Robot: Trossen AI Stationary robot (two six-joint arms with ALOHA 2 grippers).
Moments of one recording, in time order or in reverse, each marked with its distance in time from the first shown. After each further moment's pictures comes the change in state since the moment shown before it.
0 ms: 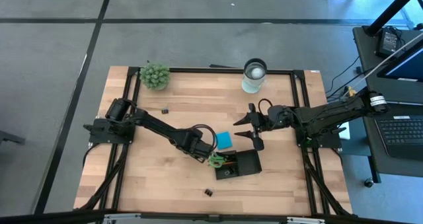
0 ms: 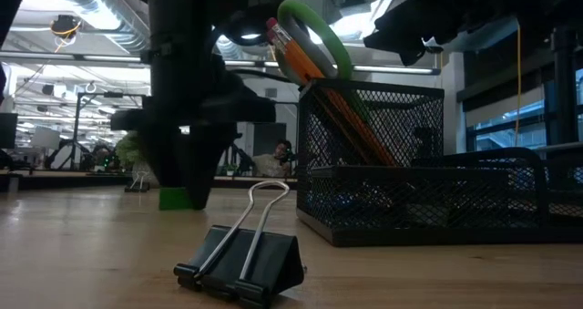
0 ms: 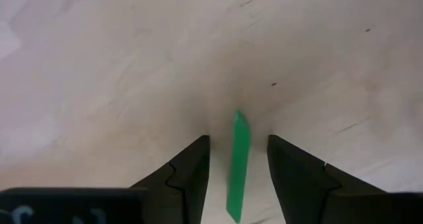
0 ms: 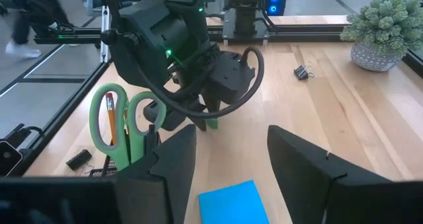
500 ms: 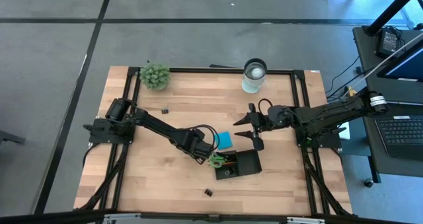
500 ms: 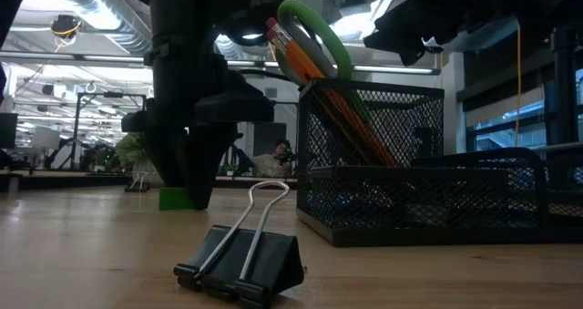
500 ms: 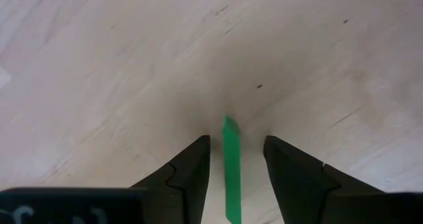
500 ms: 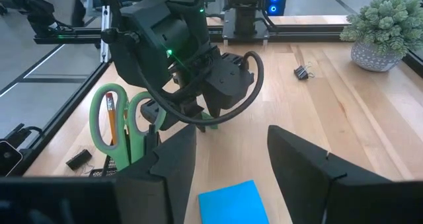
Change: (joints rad) left arm 0.000 0.002 -0.002 0.041 0.001 0.129; right arm 0.000 0.000 0.000 0.000 0.000 0.000
